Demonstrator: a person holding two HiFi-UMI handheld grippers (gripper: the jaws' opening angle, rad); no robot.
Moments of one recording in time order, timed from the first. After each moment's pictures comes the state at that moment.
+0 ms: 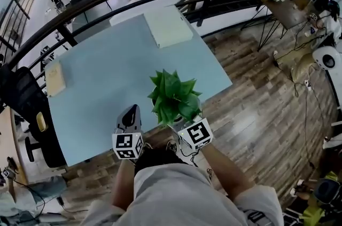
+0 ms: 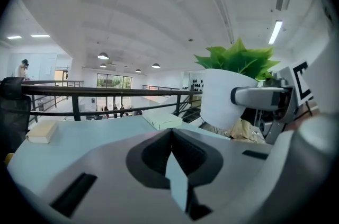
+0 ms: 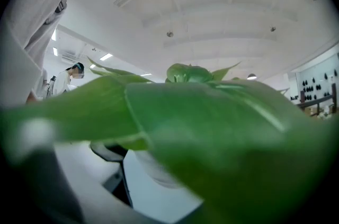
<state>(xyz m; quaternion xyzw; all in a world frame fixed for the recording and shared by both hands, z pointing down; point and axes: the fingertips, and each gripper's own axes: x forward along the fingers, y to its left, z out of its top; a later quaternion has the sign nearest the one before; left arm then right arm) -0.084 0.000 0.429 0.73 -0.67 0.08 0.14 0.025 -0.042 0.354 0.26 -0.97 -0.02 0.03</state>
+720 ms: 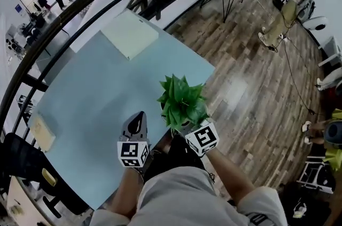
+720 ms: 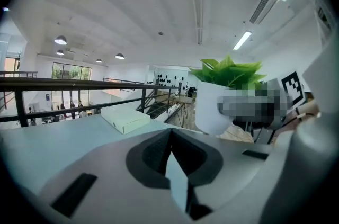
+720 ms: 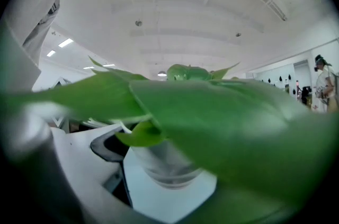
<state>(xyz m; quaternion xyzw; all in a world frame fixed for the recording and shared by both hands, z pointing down) -0.037 -0.083 0.453 0.86 -0.48 0.11 0.15 0.082 -0.096 0.398 0.46 -0.89 0.03 0.06</state>
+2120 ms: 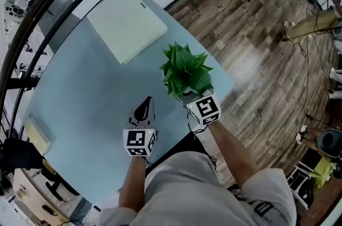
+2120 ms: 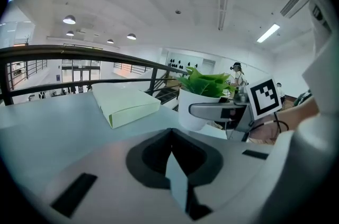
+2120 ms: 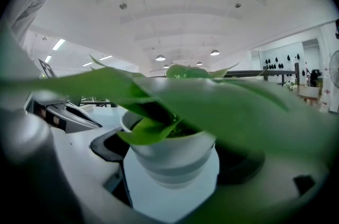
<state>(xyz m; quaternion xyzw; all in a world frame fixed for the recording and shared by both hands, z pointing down) 0.020 -0.263 0.551 0.81 -0.52 0.15 0.24 0.127 -0.348 0.537 0.42 -0.89 0.11 0.11</state>
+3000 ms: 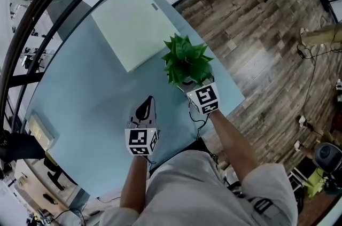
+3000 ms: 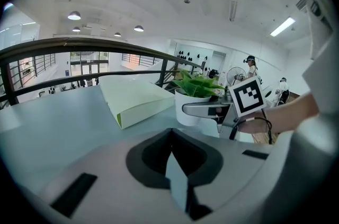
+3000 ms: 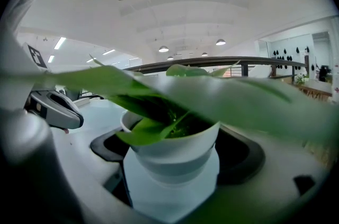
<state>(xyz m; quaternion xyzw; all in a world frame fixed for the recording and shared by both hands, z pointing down) -0.002 -0.308 0.578 0.77 -0.55 0.18 0.27 0.102 -0.431 0.597 0.38 -0.90 0.13 0.15</state>
